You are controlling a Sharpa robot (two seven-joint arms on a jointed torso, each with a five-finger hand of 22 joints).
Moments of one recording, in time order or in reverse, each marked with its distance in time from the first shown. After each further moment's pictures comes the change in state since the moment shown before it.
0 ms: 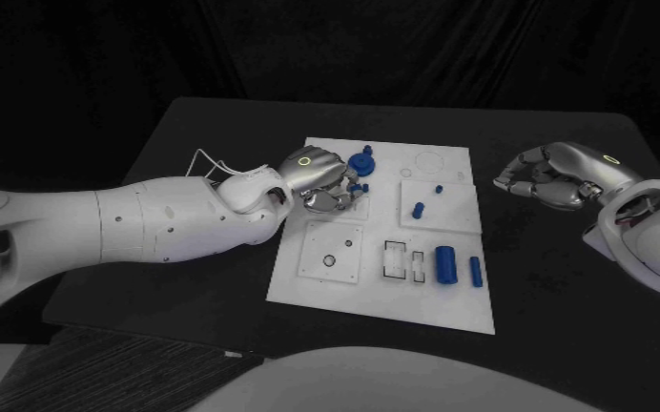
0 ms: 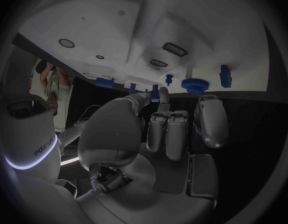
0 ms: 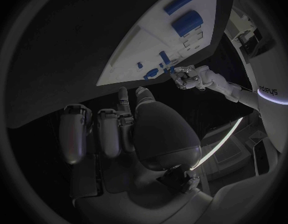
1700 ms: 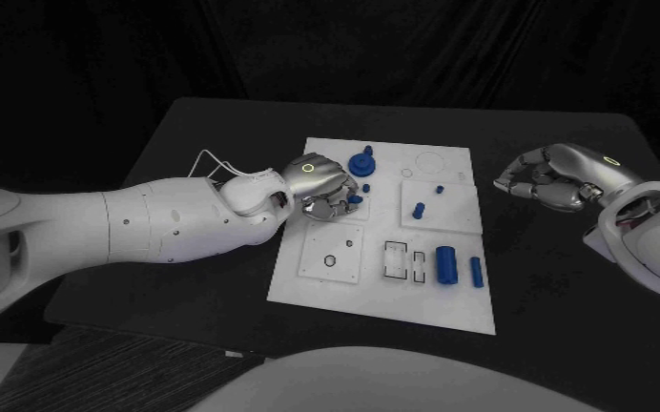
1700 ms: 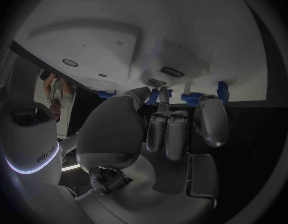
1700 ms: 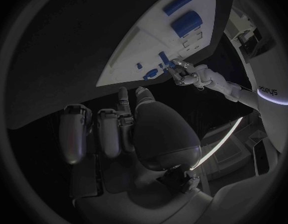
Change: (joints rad) left arm -0.015 0.017 0.002 -0.038 -0.056 0.073 0.005; left_hand 0.045 -0.010 -0.049 0.054 -0.138 0.006 0.020 -0.097 -0.100 0.001 0.019 -0.004 0.000 0.003 0.017 0.000 0.000 0.000 -0.006 0.018 -0.009 0.000; right arm -0.003 0.000 0.000 0.001 0.000 0.000 0.001; right_hand 0.001 0.001 0.000 0.000 0.004 0.000 0.000 0.000 -0.001 -0.001 0.001 0.003 0.000 0.000 0.003 0.000 0.000 0.000 0.000 0.000 0.000 -0.001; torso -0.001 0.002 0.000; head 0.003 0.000
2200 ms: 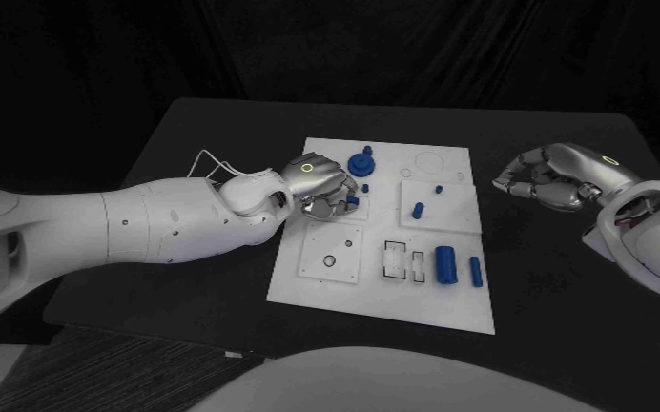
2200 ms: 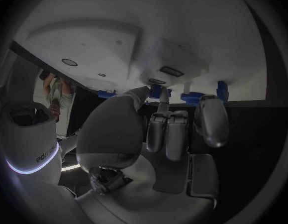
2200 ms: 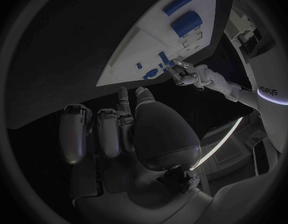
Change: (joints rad) left arm 0.000 0.000 0.000 0.000 0.000 0.000 -0.005; left_hand 0.000 0.000 -0.015 0.009 -0.037 0.007 0.007 -0.019 -0.036 0.000 0.000 0.000 0.000 -0.003 0.004 0.000 0.001 0.000 0.001 0.001 0.000 0.000; right arm 0.000 0.000 0.000 0.000 0.000 0.000 0.000; right_hand 0.000 0.000 0.000 0.000 0.000 0.000 0.000 0.000 0.000 -0.004 0.004 0.001 0.000 0.002 -0.002 0.000 0.000 0.000 0.000 0.000 0.000 0.000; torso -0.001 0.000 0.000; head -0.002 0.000
